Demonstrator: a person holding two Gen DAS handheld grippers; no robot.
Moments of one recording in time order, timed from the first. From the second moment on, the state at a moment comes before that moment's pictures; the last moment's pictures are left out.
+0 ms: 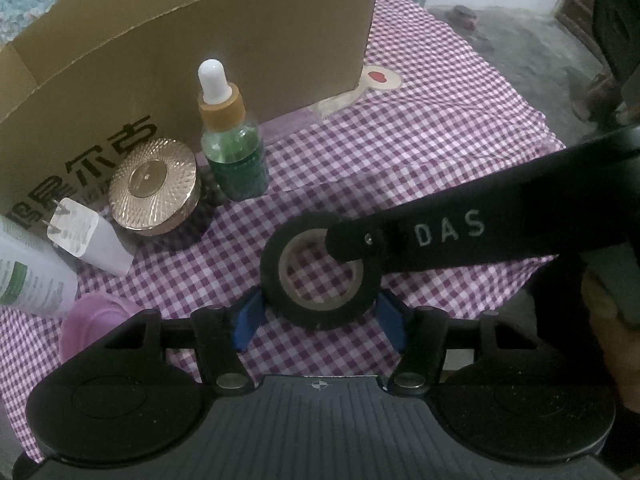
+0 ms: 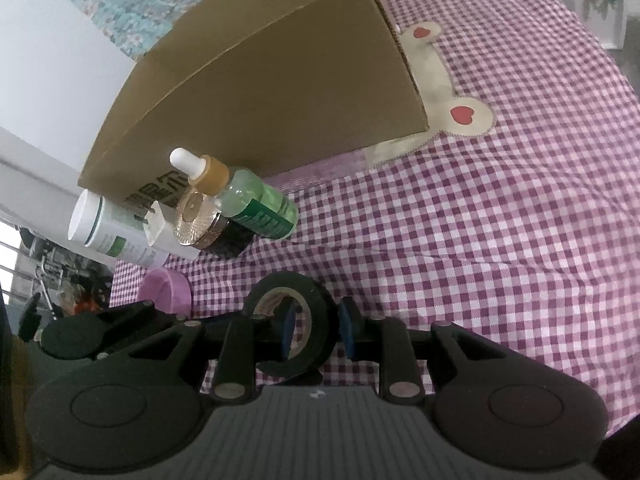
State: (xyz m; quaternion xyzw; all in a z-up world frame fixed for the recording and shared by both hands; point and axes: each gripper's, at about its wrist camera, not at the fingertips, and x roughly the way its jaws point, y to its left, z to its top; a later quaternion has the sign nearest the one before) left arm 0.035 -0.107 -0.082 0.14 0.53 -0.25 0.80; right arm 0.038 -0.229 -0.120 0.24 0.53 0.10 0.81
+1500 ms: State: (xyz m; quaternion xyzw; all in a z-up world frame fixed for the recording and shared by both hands) left arm 0.006 -0.092 0.034 0.12 0.40 -0.24 0.87; right arm 0.004 -0.221 -0.016 0.21 0.42 0.10 0.88
